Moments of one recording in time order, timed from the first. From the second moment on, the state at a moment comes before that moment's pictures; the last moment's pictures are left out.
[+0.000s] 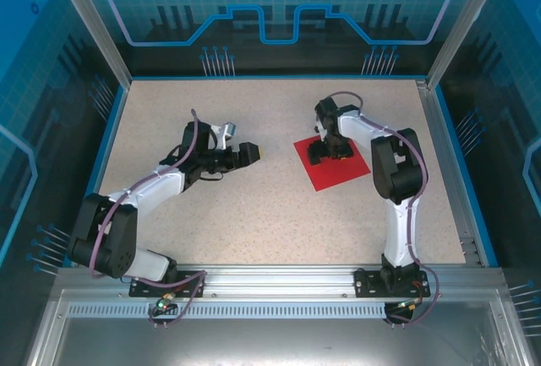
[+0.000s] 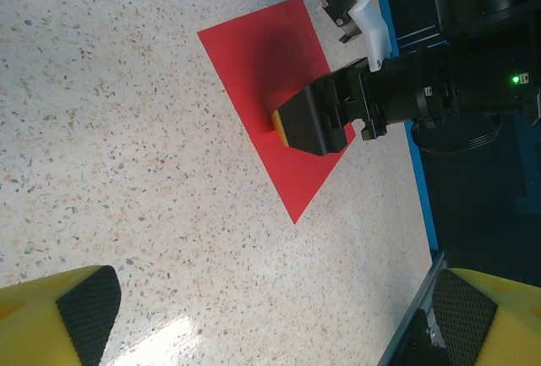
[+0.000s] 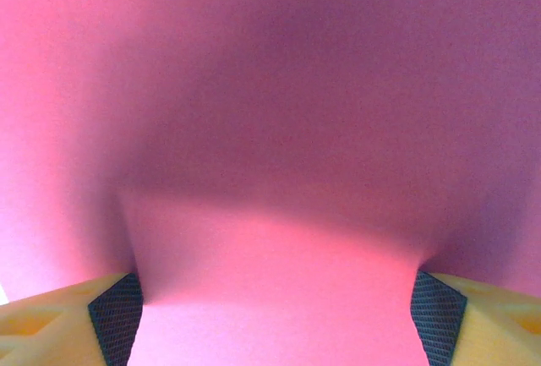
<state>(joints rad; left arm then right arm) -0.27 1.43 0.78 0.00 0.66 -0.64 0.33 2.12 1.55 -0.91 0.02 0.12</state>
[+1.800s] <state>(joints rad) -0.27 1.20 0.62 -0.25 0.57 -0.64 0.79 1.99 1.38 -0.83 0.11 0.60</state>
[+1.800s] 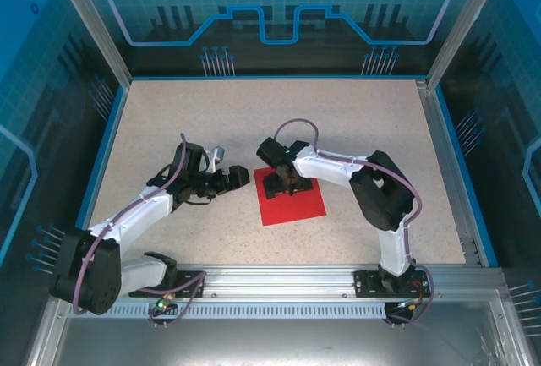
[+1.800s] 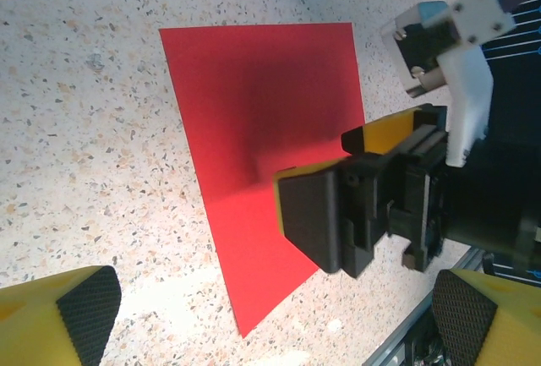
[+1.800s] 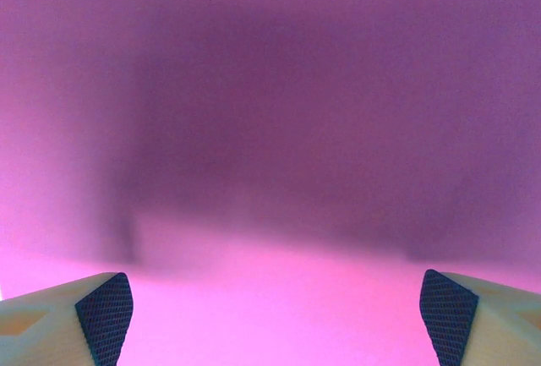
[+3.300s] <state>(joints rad) -0.29 1.26 0.62 -0.26 0.57 -0.64 0.81 2.03 1.42 -0.82 0.16 0.65</state>
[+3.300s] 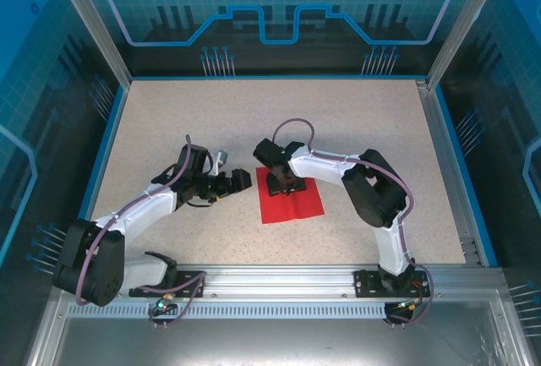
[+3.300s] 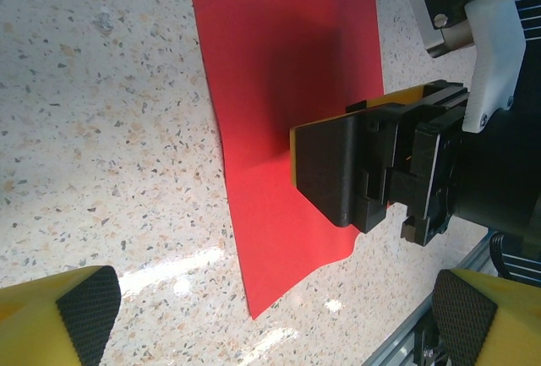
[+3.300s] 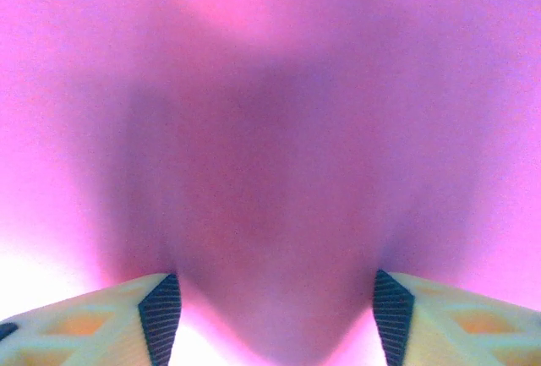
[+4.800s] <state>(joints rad) -0.28 1.09 0.76 -0.45 0.56 -0.64 0.64 1.62 0.89 -0.05 -0.35 0.78</state>
